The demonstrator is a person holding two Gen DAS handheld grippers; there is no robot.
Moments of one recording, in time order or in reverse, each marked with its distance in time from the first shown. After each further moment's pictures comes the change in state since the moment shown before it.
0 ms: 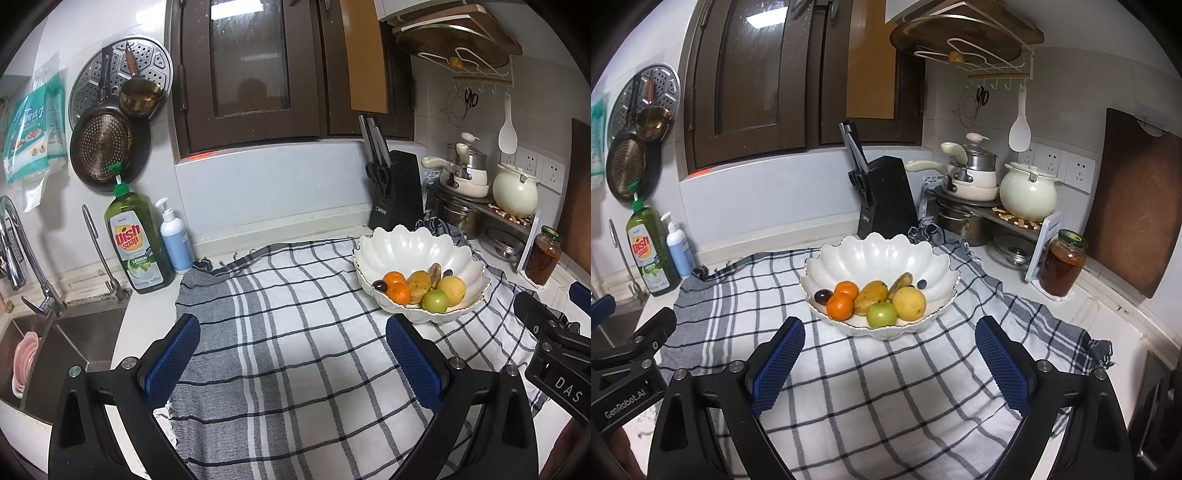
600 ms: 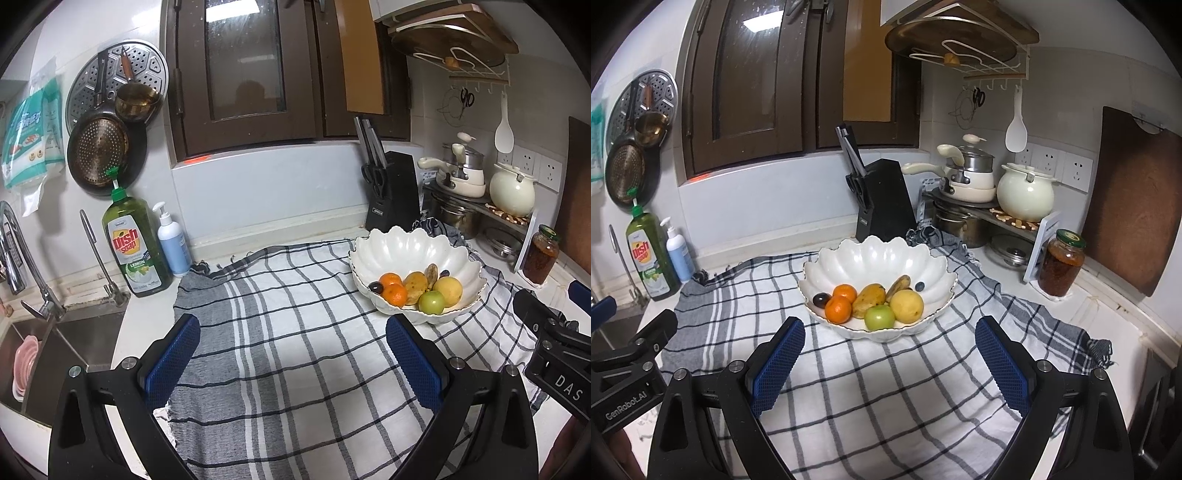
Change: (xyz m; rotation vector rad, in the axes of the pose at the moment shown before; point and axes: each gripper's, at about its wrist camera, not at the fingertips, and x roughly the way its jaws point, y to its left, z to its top) left arm -0.001 -0.004 0.005 0.011 -0.002 -0.008; right arm -0.004 -0.003 0.001 0.006 -0.004 0.002
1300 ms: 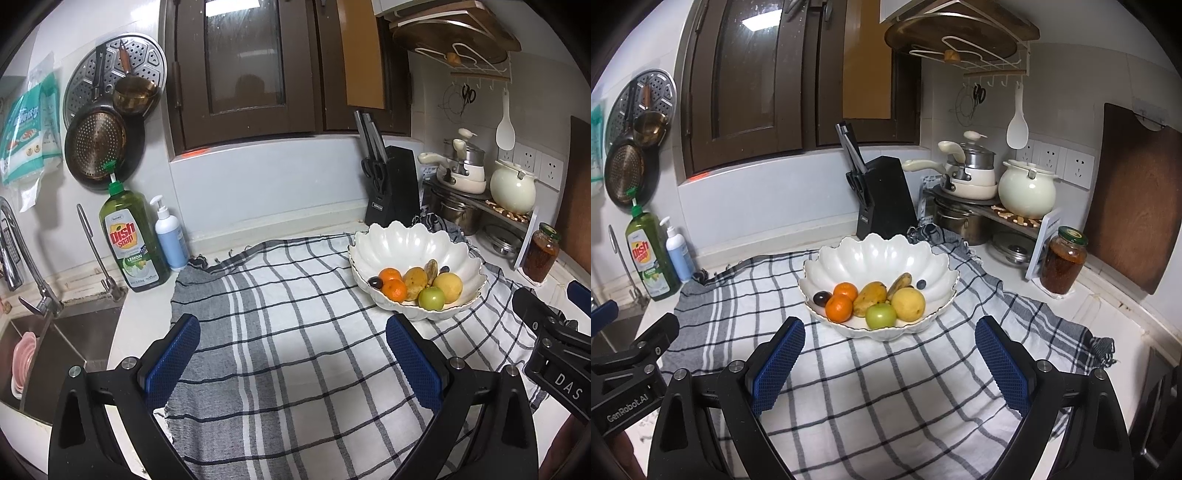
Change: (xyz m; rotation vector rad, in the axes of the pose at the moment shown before) left arm 0.007 -0.002 -0.006 -0.005 0.019 -0.006; right arm -0.002 0.001 0.004 0.007 0.007 0.000
